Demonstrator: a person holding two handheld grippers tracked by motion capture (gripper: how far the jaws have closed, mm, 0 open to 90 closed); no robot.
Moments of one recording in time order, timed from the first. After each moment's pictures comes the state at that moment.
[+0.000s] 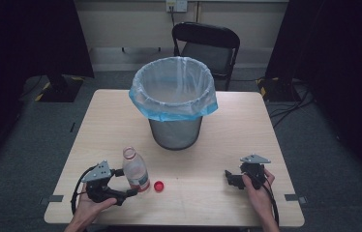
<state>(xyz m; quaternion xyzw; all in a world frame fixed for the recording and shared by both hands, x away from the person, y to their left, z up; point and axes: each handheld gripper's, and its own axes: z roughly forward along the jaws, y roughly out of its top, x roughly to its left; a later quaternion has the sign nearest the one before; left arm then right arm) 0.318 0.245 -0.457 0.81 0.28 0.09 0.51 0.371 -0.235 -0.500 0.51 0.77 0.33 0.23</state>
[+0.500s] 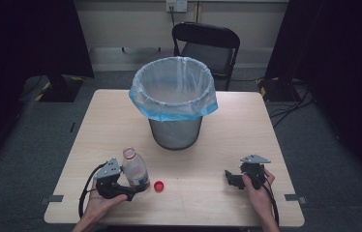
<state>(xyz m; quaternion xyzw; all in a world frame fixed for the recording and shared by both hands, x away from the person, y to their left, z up) 0.331 0.224 -0.465 0.80 0.29 0.11 0.51 0.371 -0.235 -0.500 0.51 0.77 0.33 0.23</state>
